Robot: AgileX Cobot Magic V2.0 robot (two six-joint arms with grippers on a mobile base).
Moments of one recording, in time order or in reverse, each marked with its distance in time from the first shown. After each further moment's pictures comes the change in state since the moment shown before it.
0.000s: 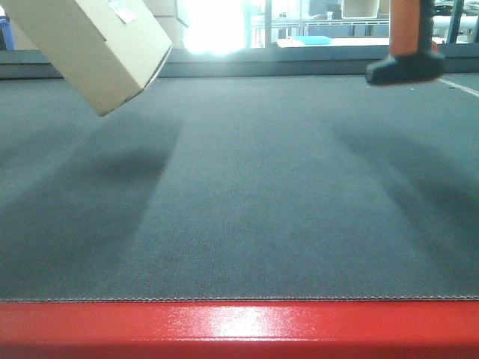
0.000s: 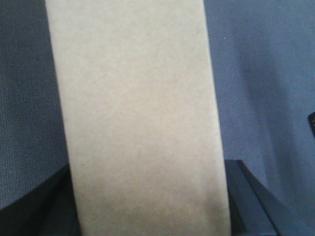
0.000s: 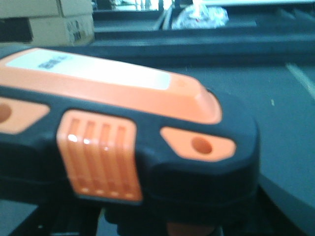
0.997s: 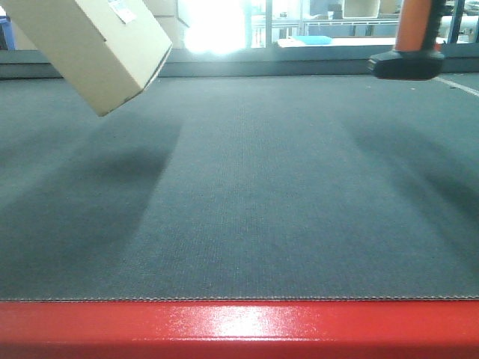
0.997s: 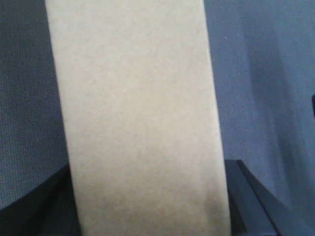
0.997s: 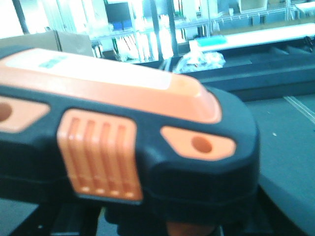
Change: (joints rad) left arm 0.000 0.000 0.000 0.000 0.000 0.000; right arm -0.072 0.064 0.118 -0.583 -0.314 0.618
